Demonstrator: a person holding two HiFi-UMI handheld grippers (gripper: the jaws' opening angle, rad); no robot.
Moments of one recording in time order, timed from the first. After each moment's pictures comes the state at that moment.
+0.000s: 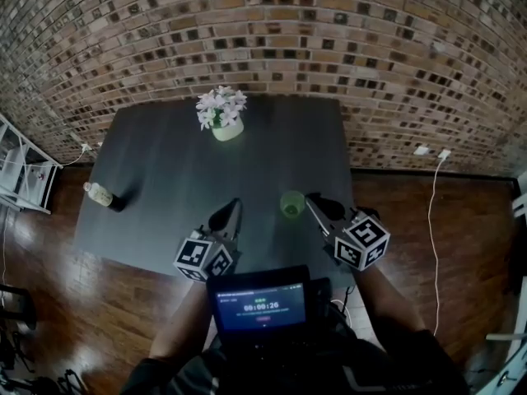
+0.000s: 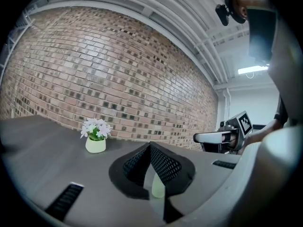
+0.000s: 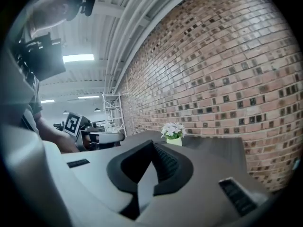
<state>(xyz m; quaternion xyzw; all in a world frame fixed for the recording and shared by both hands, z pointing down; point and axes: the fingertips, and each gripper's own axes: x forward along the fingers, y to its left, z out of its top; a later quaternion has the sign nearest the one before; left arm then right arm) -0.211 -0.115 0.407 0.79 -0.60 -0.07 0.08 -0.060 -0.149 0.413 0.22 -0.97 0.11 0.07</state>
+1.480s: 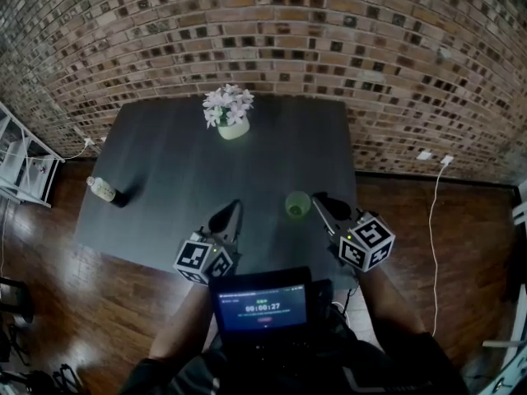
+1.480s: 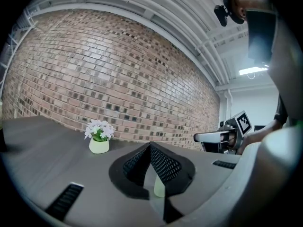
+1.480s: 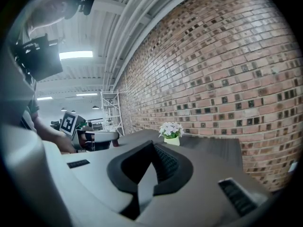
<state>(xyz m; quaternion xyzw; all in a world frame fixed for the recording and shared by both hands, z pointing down) -0.223 -0.104 0.401 0.79 -0.61 -0.08 0.08 -0.059 -0.152 0.411 0.23 -0.96 0.10 0.09</state>
